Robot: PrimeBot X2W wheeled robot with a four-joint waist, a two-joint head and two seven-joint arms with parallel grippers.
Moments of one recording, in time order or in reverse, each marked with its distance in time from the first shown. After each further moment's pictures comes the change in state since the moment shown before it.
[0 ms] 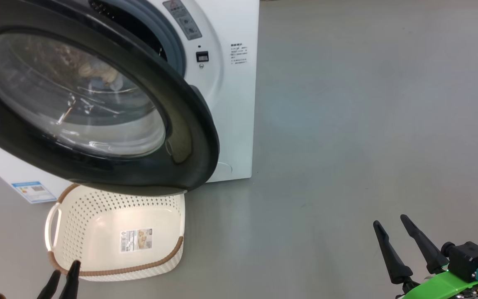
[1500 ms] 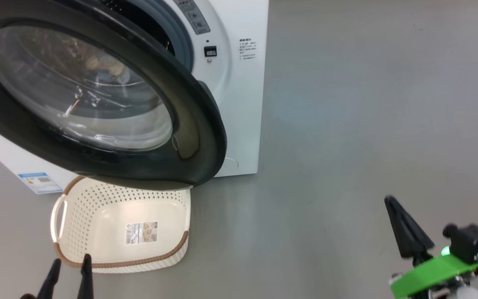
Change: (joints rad) left arm 0.067 -0.324 0.387 -0.028 0.804 0.000 -0.031; right arm -0.049 0.024 -0.019 -0.024 0.014 0.000 0.000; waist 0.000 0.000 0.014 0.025
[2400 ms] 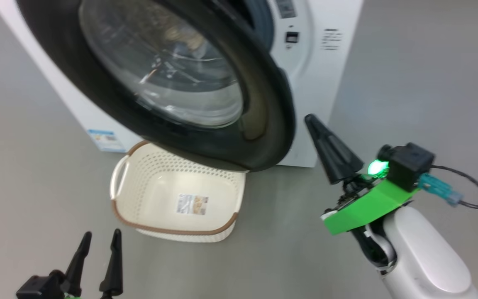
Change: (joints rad) left arm -0.060 -0.051 -0.075 -0.043 0.006 0.000 0.000; right arm -0.380 0.054 0.255 -0.023 0.056 0.000 0.000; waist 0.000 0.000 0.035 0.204
